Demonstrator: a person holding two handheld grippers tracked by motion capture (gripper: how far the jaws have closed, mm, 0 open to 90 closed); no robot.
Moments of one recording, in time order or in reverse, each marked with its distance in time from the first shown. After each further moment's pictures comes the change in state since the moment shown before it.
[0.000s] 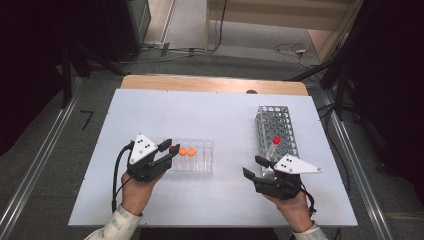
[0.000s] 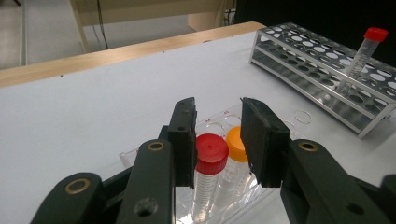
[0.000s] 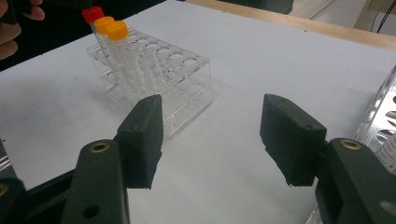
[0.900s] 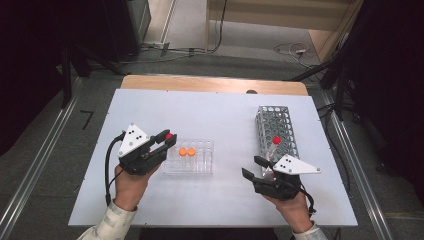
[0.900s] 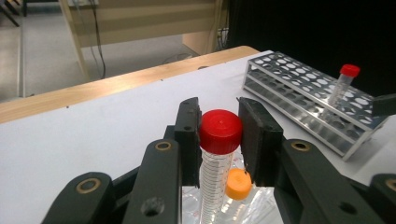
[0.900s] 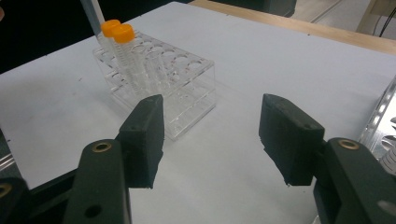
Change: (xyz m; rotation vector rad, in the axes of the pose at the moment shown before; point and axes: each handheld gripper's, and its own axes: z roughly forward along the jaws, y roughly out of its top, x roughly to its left) left arm 0.005 0.029 -0.016 -0.068 -0.022 0.017; right arm 0.003 0.002 0.000 -0.003 0.009 -0.010
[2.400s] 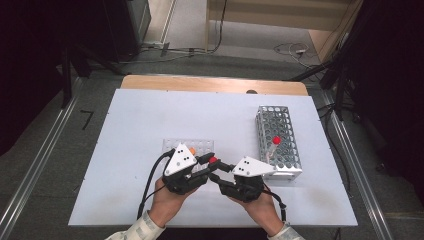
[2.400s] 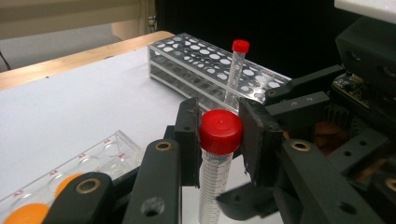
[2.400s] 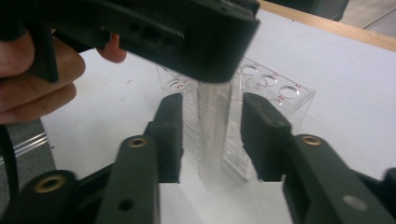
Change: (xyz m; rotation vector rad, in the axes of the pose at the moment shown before) left arm -0.078 -0.013 0.034 0.047 -0.270 0.045; right arm 0.059 0.018 0.053 0.023 0.131 -0.088
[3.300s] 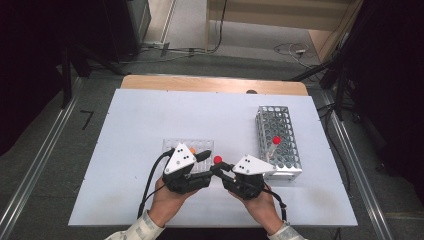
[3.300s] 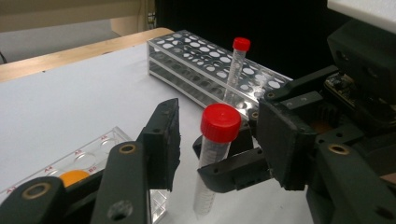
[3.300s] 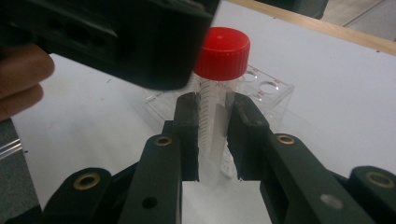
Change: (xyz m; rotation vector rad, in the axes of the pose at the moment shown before) left arm -0.001 -0.002 0.005 0.013 -0.008 -0.013; right arm -0.002 -0.001 0.005 0.001 -0.066 0.004
